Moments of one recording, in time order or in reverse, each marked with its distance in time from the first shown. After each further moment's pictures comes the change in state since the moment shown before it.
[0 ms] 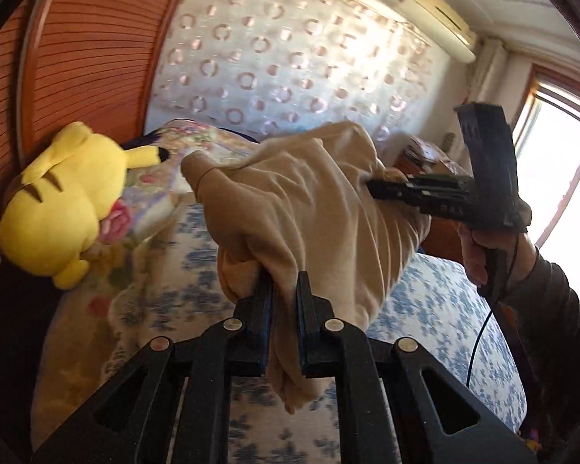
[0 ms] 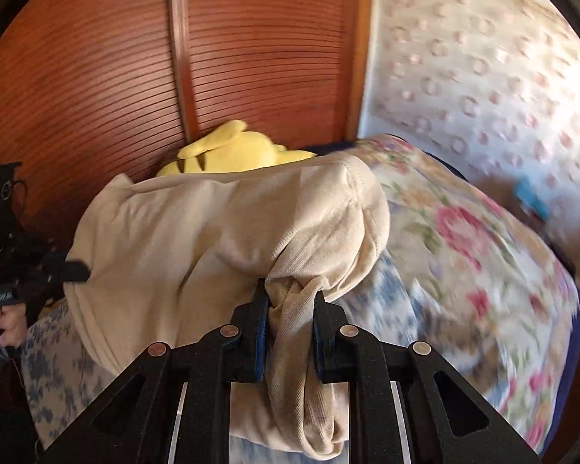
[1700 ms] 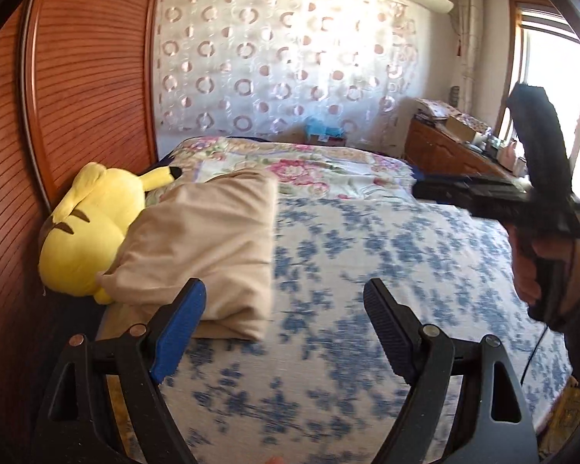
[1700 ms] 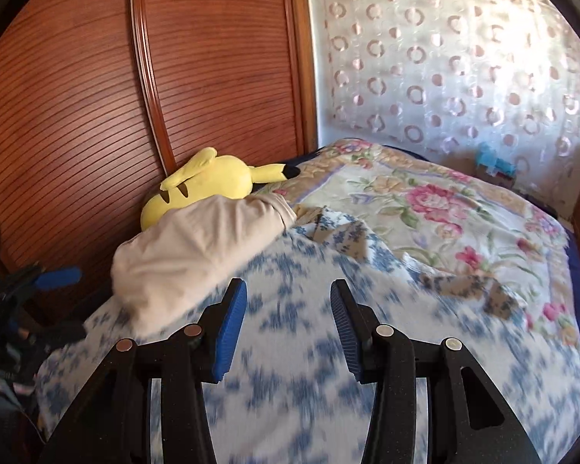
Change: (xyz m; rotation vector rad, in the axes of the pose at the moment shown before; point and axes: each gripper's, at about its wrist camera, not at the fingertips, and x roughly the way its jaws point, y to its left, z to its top) left arm -0.024 -0.072 -0.038 0.240 0.011 0.147; right arm -0.014 0.021 -0.094 0.288 -0.144 -0.138
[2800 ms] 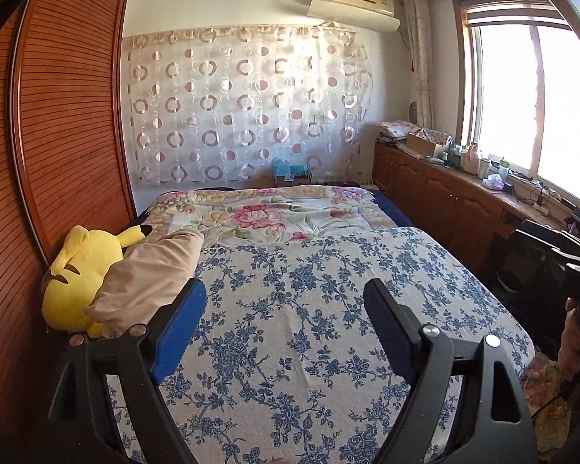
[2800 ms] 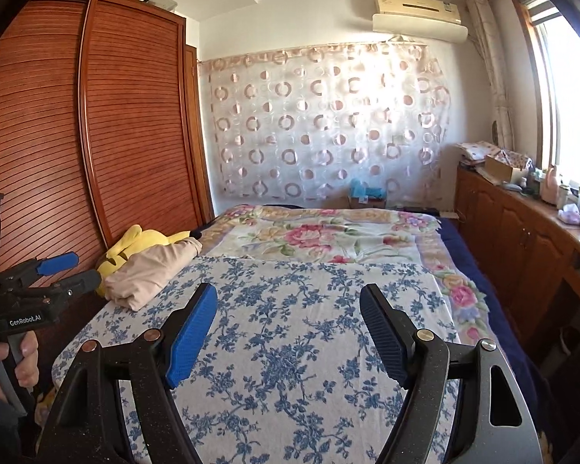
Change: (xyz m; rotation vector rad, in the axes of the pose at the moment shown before) left arm -0.107 -0.134 0.000 0.120 -0.153 -0.023; right arm -0.215 0.073 -0.128 0.203 -0.277 -0.366
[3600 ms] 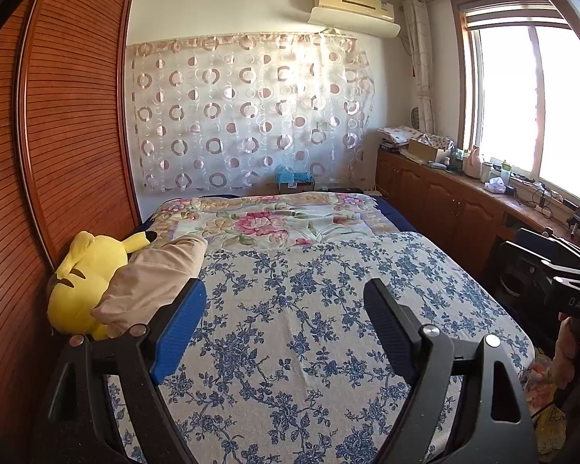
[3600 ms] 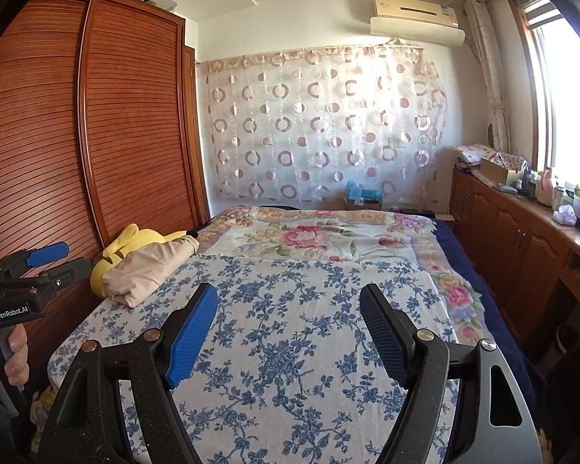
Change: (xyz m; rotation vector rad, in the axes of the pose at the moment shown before) left arm -0.011 -0.006 0.000 0.006 -0.027 0.012; right arm -0.001 -0.003 -0.006 -0.014 -0.007 -0.005
